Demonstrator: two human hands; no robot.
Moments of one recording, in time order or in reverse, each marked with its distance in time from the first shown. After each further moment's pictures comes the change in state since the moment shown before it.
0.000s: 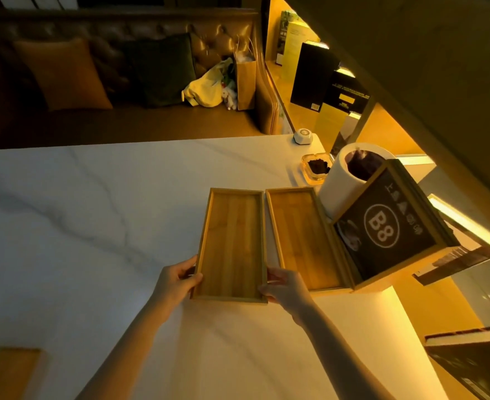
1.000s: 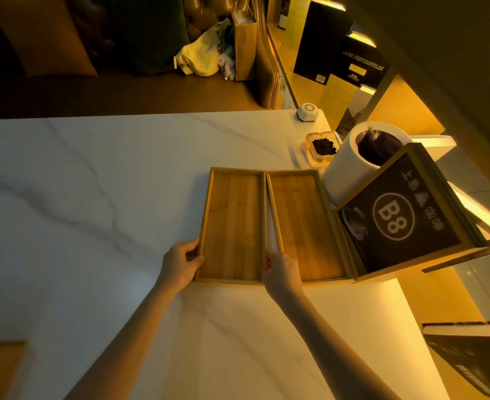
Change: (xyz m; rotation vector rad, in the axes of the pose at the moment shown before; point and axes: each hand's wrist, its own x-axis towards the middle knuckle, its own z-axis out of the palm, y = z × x) left_hand 0.040 -0.005 0.022 0.310 0.087 0.107; right_hand 0.039 0.011 0.022 -0.564 0.252 -0.071
